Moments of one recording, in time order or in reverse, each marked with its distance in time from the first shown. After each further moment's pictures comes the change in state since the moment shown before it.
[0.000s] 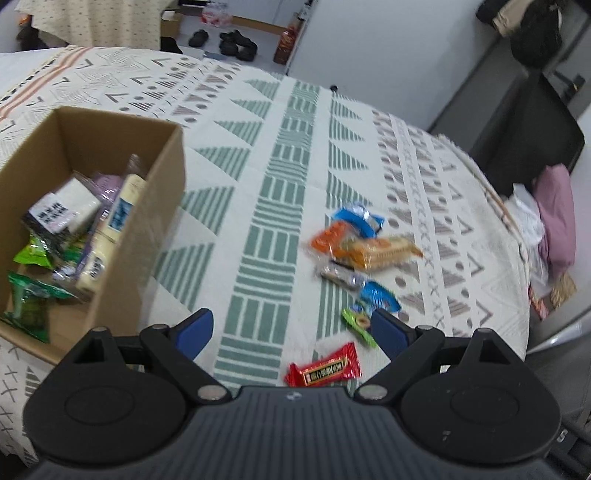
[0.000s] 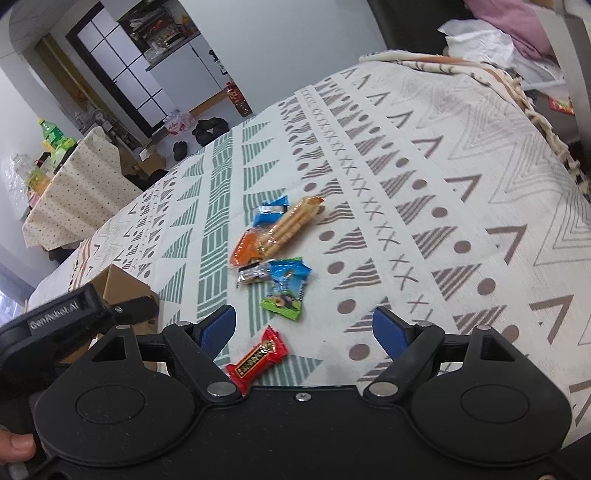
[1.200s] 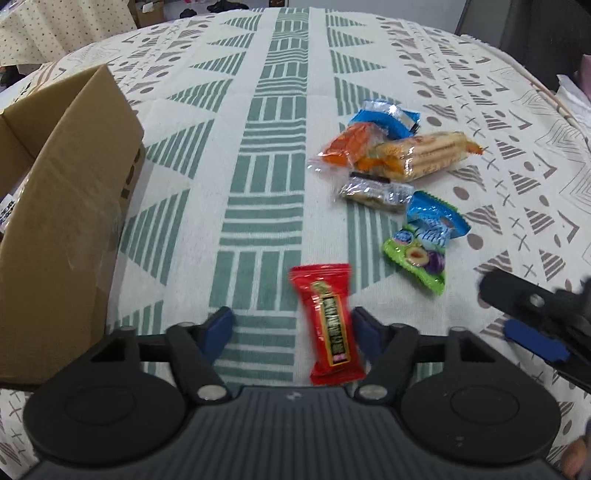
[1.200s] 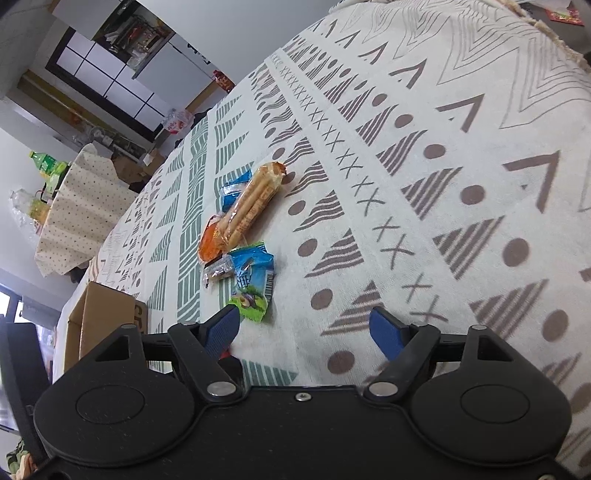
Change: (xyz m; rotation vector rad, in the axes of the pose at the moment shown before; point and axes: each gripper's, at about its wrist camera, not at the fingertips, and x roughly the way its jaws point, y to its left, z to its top) left arm 0.083 -0.032 -0.024 0.193 0.147 0.217; right arm 0.066 -0.049 -0.001 0.148 0.093 0.117
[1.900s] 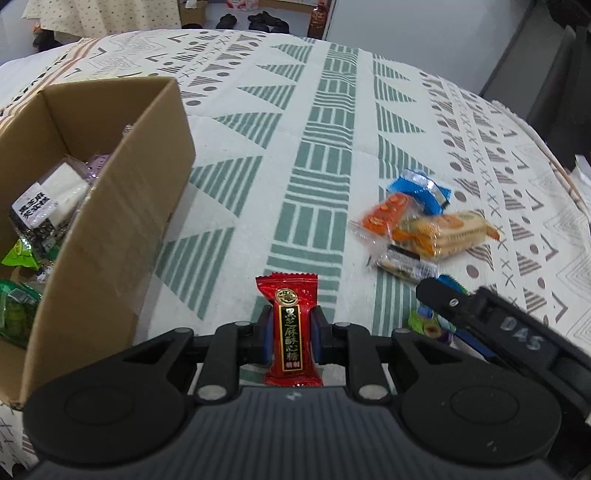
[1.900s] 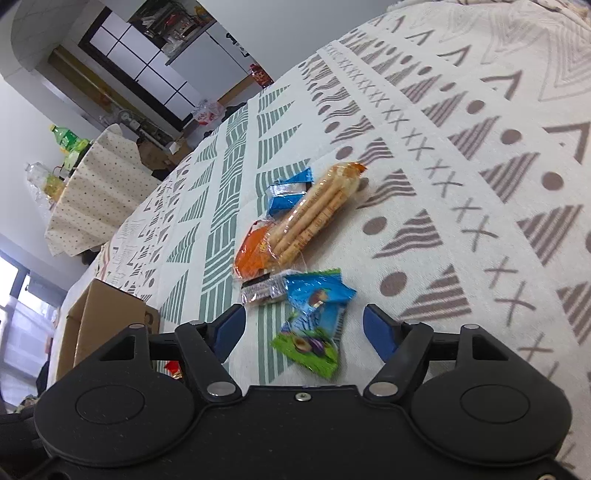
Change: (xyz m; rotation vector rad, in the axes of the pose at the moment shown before) left arm -0.012 0.041 0.021 -0.193 -0.076 -0.039; right arm 0.051 0.044 0.009 -0.120 -0.026 0.036
